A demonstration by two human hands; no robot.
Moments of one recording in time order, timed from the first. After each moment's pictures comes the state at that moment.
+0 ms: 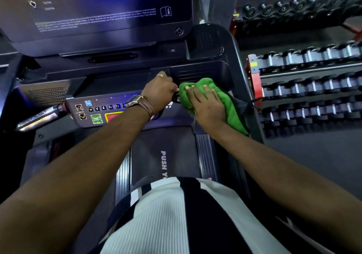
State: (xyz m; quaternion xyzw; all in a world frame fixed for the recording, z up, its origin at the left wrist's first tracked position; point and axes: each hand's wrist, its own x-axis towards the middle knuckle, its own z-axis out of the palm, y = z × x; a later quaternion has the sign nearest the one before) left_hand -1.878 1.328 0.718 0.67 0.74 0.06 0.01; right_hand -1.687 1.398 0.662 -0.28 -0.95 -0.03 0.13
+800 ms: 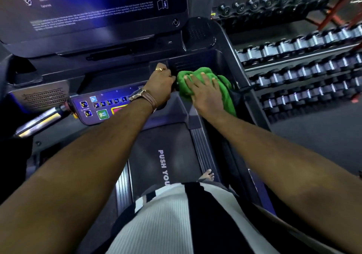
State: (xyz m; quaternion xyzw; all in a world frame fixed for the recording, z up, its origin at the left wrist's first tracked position) left_hand -1.881 1.307 0.723 0.74 0.67 0.00 -0.05; right_hand -1.699 1.369 0.676 -0.37 -0.92 0.02 0.11
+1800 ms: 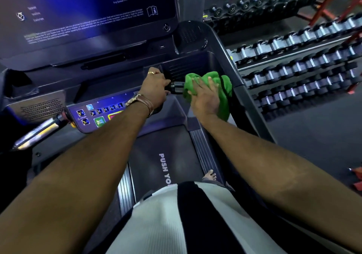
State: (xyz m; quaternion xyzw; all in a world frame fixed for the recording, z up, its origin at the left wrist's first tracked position) left_hand -1.878 1.309 0.731 0.70 0.72 -0.04 0.00; right_hand -1.700 1.361 0.664 -0.50 -0.83 0.12 0.22
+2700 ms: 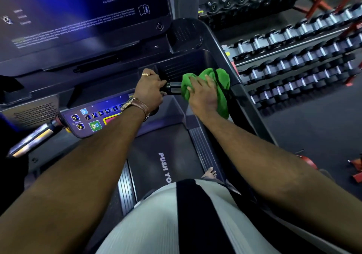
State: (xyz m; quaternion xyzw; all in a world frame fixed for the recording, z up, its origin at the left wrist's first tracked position) left_hand -1.877 1.304 0.726 0.70 0.71 0.08 -0.02; right_hand -1.699 1.373 0.669 -0.49 -0.84 0.10 0.23
